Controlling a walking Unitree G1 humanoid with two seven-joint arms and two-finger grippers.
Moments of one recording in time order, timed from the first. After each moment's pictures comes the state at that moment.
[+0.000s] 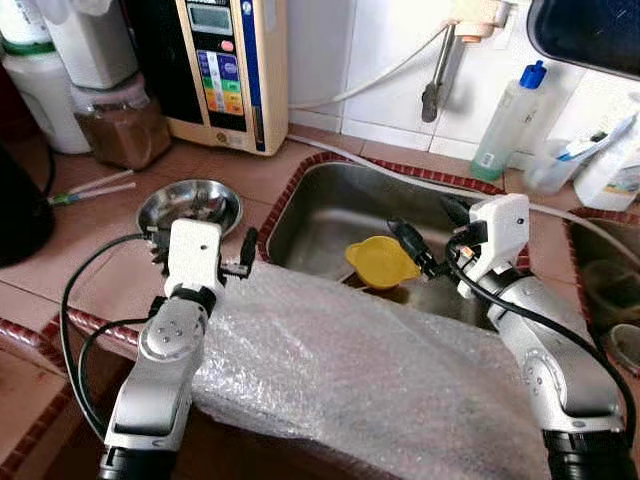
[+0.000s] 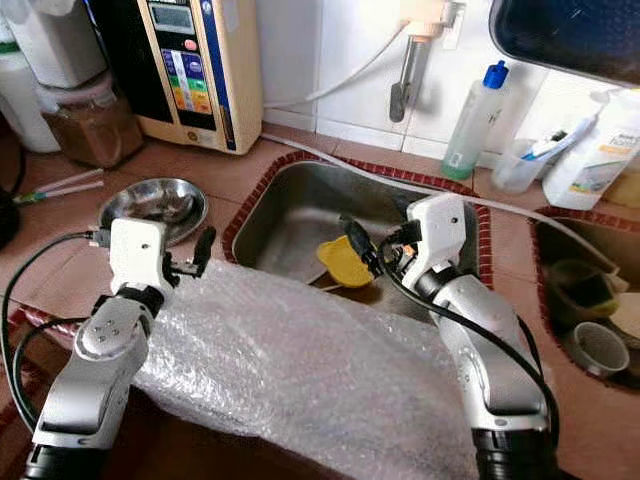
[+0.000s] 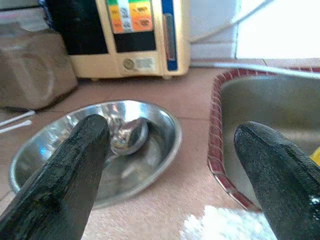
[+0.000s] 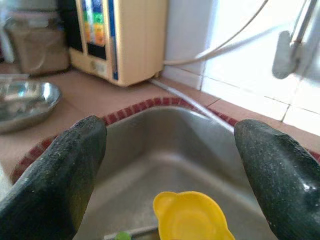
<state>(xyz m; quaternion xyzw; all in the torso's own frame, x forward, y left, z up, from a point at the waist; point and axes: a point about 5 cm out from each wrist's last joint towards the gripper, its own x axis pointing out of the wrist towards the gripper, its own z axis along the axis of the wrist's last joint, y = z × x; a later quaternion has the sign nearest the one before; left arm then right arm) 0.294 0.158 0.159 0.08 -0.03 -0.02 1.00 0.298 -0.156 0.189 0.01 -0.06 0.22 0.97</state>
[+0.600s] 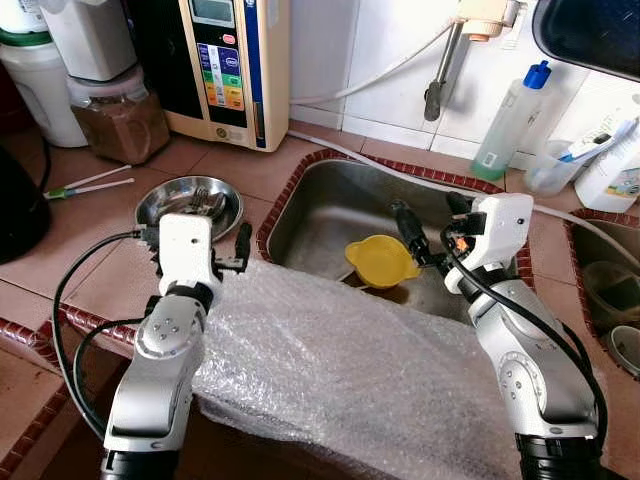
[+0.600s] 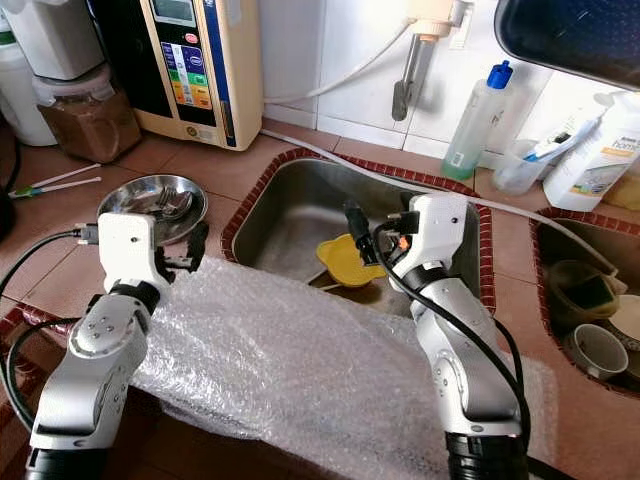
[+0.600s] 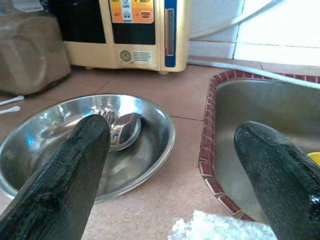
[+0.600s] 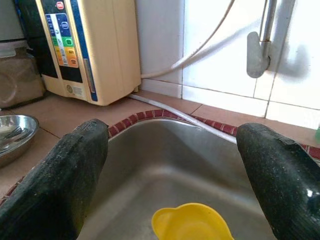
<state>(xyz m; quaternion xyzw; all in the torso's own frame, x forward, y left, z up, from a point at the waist) 0.294 0.150 0.167 0.03 -0.01 -0.03 1.00 0.300 -0.150 0.189 0.05 -0.07 0.15 0.98</state>
